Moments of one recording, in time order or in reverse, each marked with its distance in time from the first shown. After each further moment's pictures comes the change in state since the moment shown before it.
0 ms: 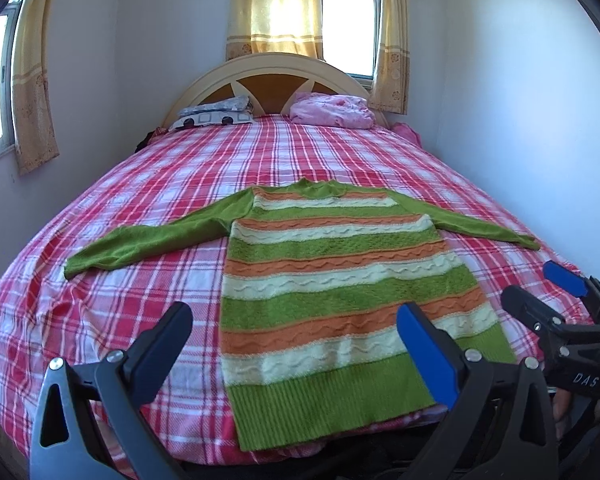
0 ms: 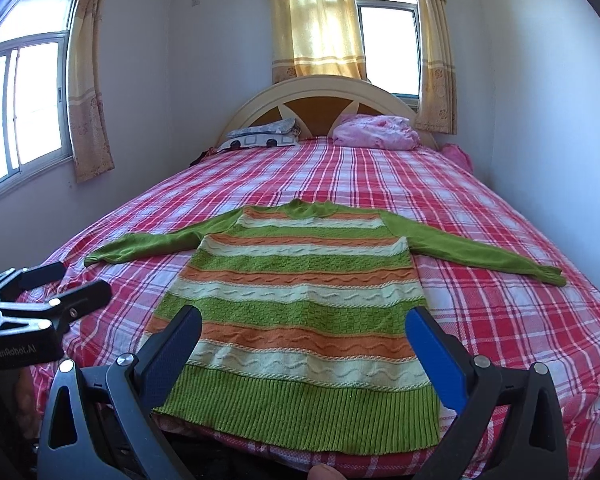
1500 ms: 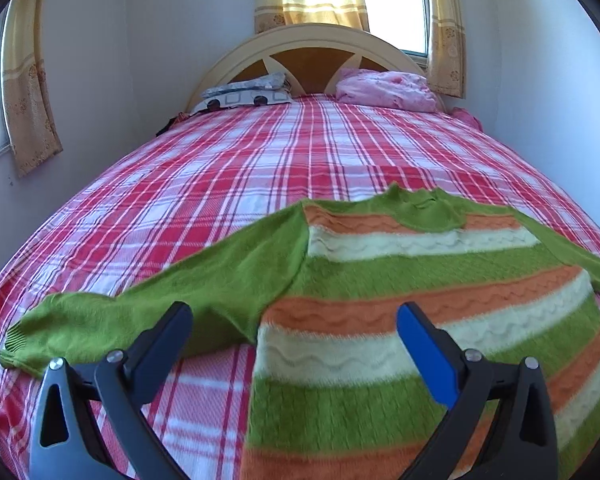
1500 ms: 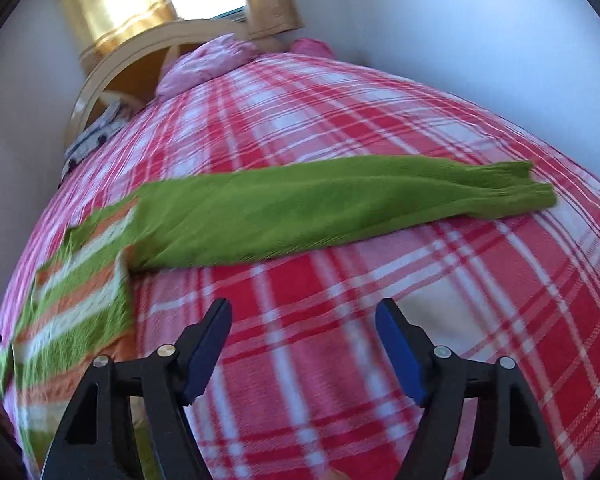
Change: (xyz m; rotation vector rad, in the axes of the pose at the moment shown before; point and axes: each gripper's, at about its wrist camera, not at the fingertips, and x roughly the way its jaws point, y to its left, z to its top) left arm 0.264 0.056 0.084 -0.033 0.049 0.146; right arm 0.200 -0.312 0.006 0.510 0.252 -0.303
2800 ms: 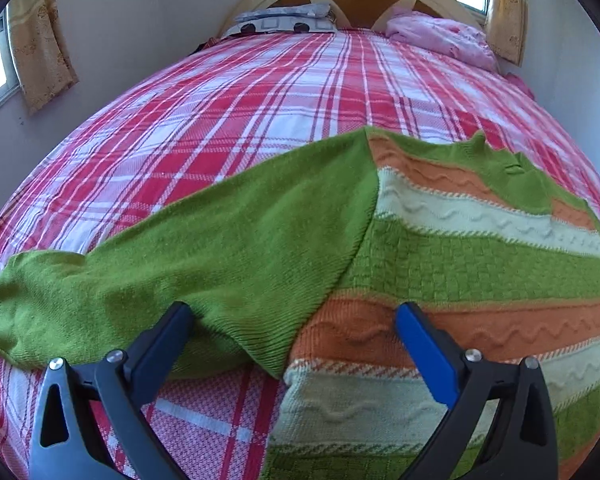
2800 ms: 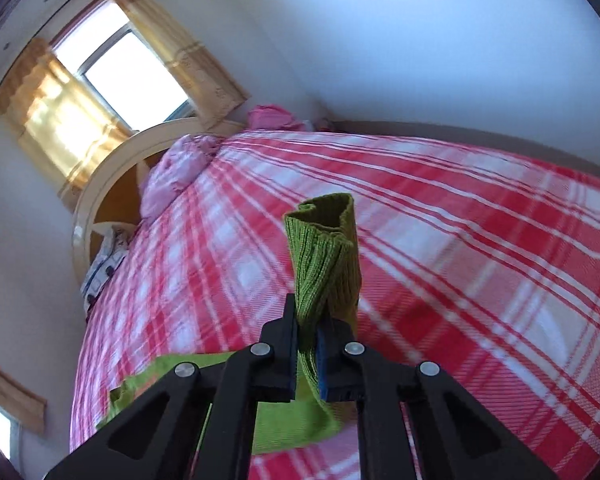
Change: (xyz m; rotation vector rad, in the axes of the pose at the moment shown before) left arm 0.086 0.020 -0.002 -0.105 0.256 0.075; right arm -0.018 -0.068 0.122 0.319 -0.186 0.121
